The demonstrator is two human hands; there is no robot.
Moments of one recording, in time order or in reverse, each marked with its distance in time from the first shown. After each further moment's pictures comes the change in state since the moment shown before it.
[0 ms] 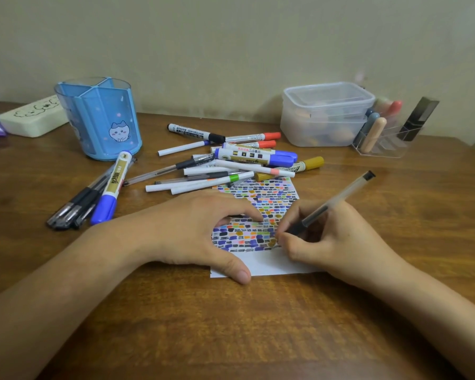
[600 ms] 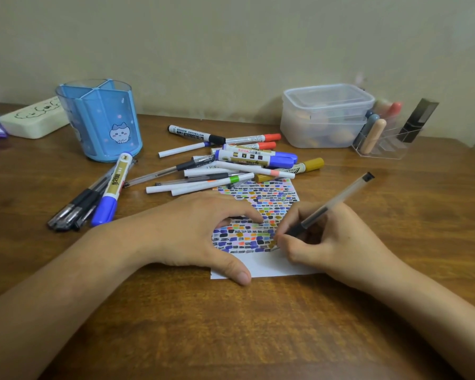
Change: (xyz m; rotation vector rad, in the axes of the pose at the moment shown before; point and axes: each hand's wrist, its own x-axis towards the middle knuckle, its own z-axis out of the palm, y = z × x) left_hand 0.000 0.000 0.000 0.019 -0.005 0.004; right_hand 0.000 -0.002 0.001 0.001 -0.010 -0.008
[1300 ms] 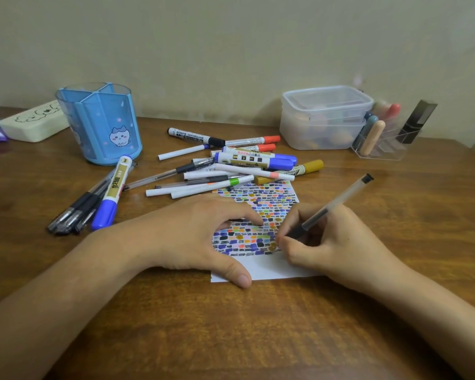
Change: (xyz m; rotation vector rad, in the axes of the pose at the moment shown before) left_hand 0.001 0.001 0.000 -0.003 0.027 0.015; right_hand 0.000 0.004 0.000 0.006 0.013 0.008
